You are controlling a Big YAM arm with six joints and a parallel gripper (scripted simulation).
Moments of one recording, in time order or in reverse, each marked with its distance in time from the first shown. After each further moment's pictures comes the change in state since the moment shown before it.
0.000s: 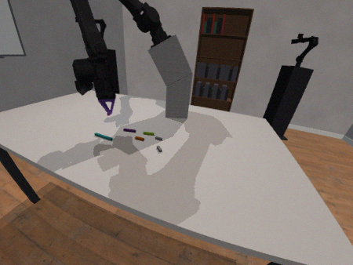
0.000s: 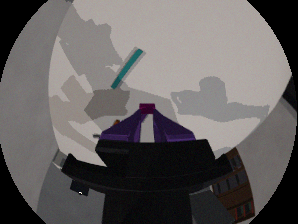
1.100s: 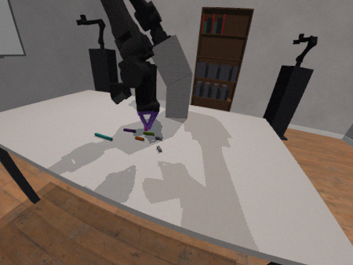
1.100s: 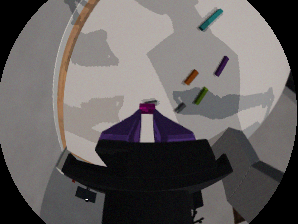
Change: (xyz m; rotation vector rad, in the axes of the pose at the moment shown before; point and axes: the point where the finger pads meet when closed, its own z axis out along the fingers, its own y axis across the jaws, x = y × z) arm 0.143 0.196 0.000 0.011 -0.043 0.043
